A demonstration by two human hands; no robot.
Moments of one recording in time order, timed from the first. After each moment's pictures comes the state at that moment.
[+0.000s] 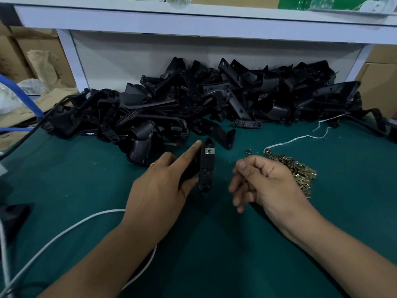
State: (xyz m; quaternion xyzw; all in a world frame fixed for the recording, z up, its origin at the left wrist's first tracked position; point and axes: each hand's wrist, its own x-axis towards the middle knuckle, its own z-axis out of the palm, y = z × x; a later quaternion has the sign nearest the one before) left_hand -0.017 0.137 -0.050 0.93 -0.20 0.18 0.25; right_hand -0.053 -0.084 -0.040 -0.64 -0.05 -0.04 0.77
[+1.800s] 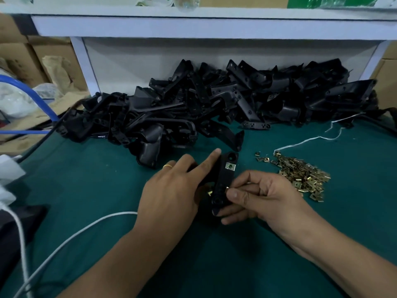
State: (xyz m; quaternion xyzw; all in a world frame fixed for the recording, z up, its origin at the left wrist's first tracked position) left_hand -0.025 0.132 -0.044 0.93 -0.23 0.26 0.12; right_hand -0.067 -0.068 -0.034 -0.64 -0.07 0.06 0.76
